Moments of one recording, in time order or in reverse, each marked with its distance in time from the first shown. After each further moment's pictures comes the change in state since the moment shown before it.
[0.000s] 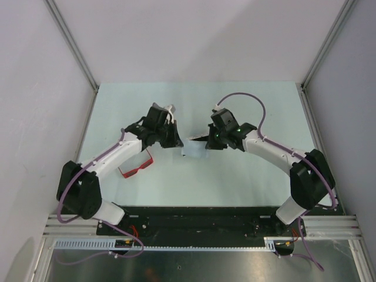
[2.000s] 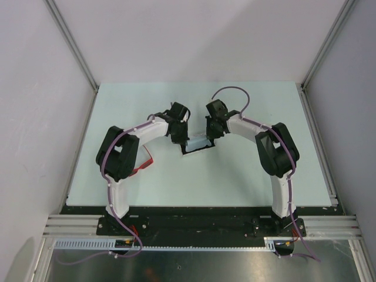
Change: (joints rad) left arm -0.001 0.536 0.317 -0.015 -0.158 0.029; right arm -0.150 0.463 0.314 0.030 0.031 -0.169
